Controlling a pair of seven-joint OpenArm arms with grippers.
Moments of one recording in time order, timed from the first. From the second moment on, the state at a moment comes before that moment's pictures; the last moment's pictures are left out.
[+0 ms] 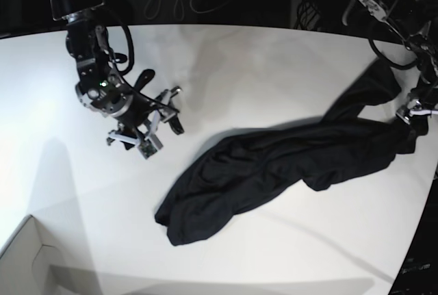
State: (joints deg) left arm -10.7 -19.2 -55.4 49.4 -18.0 -32.9 25.0; right arm -0.4 13.7 -10.6 89.2 8.1 24.6 -31.3
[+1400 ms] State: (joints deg) left arm -8.0 -16.2 -65.4 90.0 -37.1 -33.0 57.3; right arm 5.1 11.0 -14.6 89.3 7.9 24.4 -31.0
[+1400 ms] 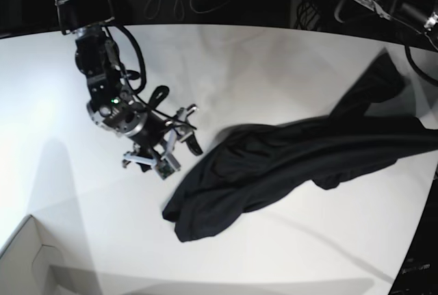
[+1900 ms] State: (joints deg) left arm -5.4 -14.9 -67.2 92.8 -39.8 -32.5 58.8; right arm 9.5 -1.2 -21.3 78.5 5.8 20.0 -30.6
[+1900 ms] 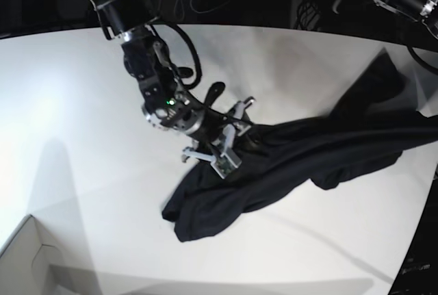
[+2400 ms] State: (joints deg) left arm -5.5 -14.9 -66.9 89.8 -39.8 -32.5 58.7; right arm 8.3 -3.1 -23.6 69.5 -8.9 18.0 -14.9
